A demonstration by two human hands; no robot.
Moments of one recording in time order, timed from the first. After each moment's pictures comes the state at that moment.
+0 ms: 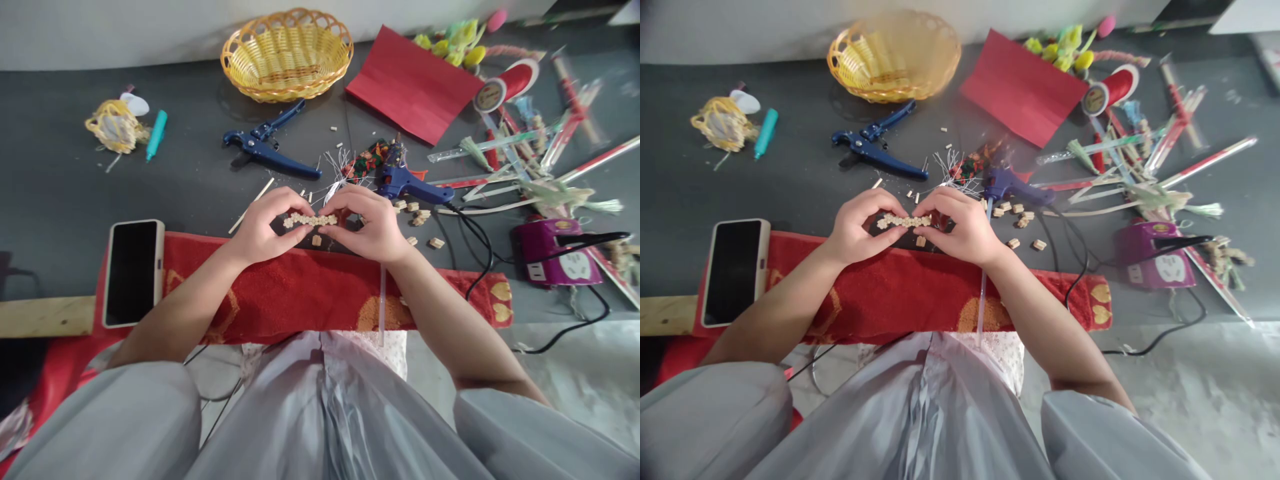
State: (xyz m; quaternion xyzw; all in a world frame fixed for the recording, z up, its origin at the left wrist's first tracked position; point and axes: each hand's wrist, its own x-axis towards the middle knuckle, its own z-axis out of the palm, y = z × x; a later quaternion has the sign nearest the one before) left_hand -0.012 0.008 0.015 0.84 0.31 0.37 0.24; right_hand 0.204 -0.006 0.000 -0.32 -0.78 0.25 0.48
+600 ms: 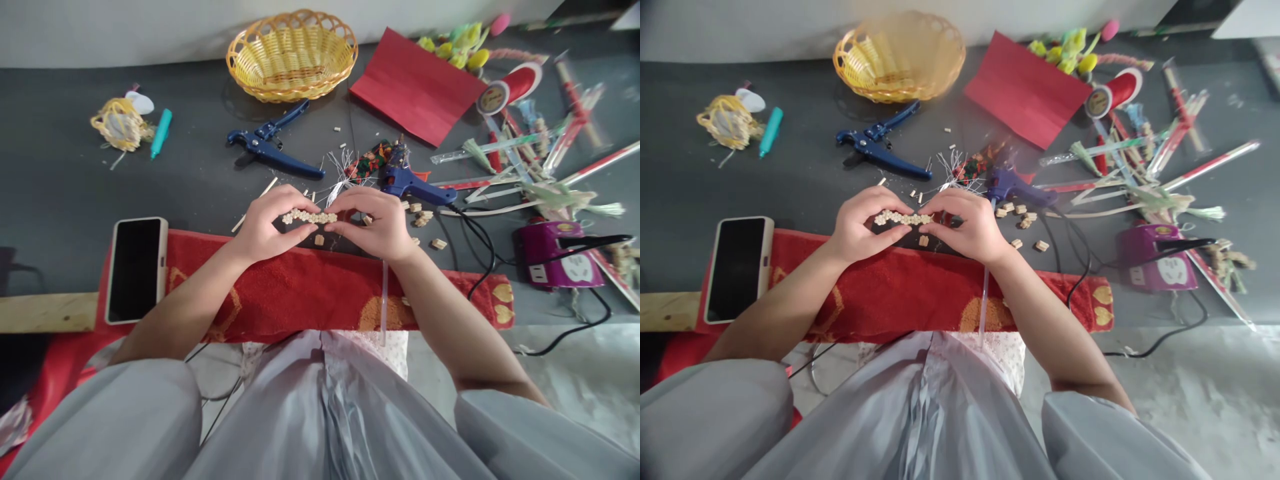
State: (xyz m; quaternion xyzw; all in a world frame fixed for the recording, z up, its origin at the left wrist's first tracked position) left_hand -0.013 0.008 0.013 0.84 0.32 0.38 0.22; right_hand 0.207 -0.004 0.001 -0.34 -0.77 0.26 0.48
